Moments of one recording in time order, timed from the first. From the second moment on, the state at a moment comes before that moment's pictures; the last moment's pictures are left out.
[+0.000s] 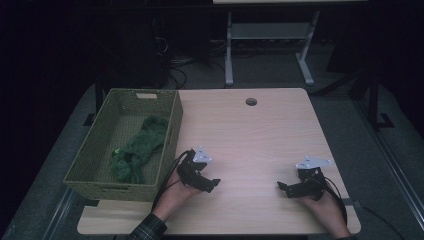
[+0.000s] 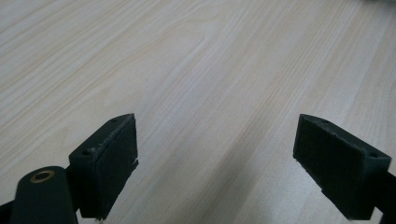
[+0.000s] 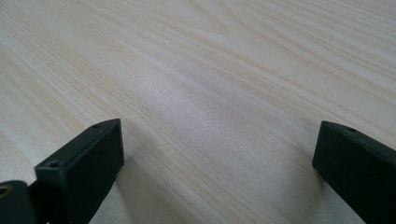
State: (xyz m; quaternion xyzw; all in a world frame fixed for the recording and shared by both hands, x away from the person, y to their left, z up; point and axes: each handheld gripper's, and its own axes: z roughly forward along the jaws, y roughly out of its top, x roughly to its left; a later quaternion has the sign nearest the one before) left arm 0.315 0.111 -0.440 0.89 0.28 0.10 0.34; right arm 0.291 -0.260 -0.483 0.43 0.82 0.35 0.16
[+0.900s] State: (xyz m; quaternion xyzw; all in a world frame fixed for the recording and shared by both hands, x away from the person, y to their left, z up) left arm 0.319 0.114 -0.411 0.89 0.28 0.07 0.36; right arm 0.291 -0.260 -0.483 0.43 0.82 0.35 0.16
